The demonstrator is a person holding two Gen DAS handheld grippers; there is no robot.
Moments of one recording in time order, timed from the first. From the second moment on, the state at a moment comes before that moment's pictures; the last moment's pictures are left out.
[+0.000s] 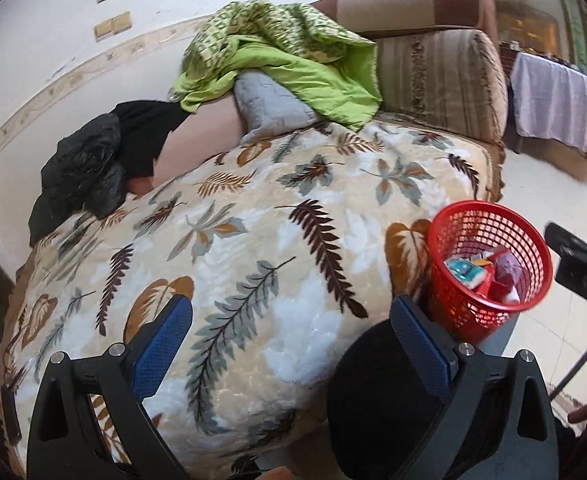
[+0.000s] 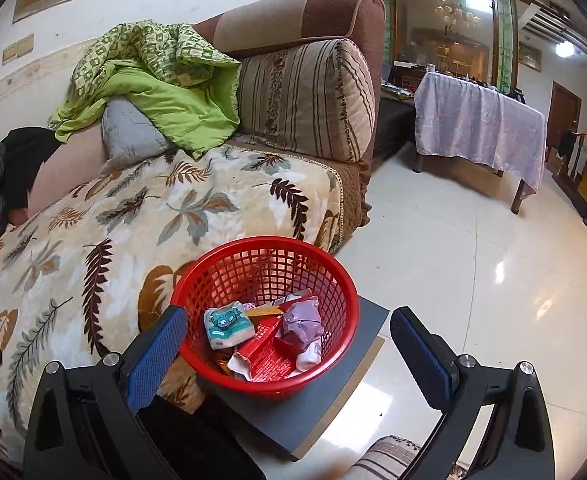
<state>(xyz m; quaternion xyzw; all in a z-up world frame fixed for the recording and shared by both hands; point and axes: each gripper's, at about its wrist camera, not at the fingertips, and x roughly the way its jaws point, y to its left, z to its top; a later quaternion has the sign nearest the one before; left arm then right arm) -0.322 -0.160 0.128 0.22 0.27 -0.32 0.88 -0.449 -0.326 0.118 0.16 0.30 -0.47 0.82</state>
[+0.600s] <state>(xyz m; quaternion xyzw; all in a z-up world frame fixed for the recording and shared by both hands) -0.321 -0.159 0.124 0.21 0.27 -0.32 0.88 -0.447 -0.324 0.115 0.16 0.30 -0.46 0.82</state>
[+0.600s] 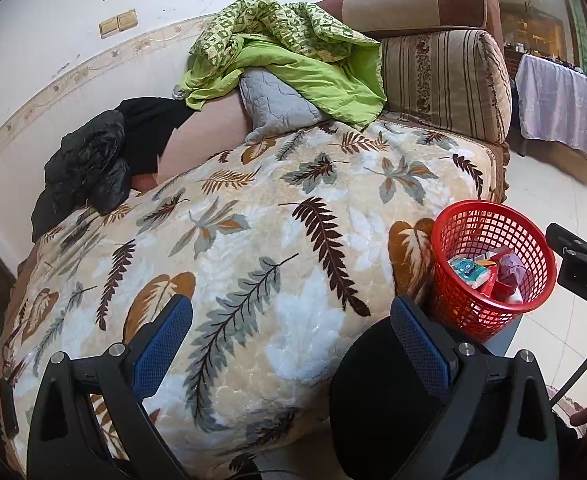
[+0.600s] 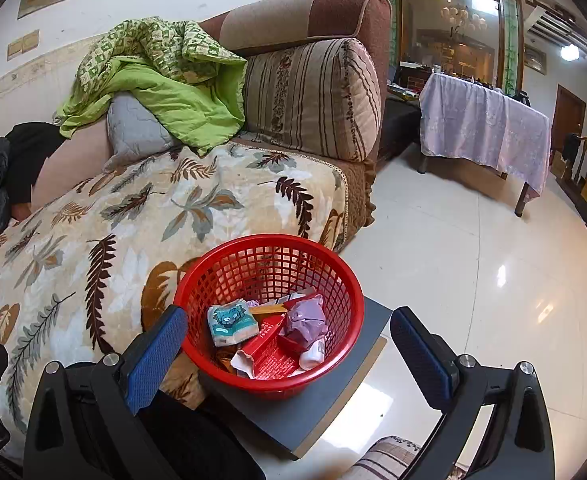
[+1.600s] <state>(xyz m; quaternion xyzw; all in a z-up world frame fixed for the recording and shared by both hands) -0.319 -0.155 0.125 0.20 0.27 -0.31 0.89 -0.440 -0.314 0.118 0.14 0.30 -0.46 0.82</state>
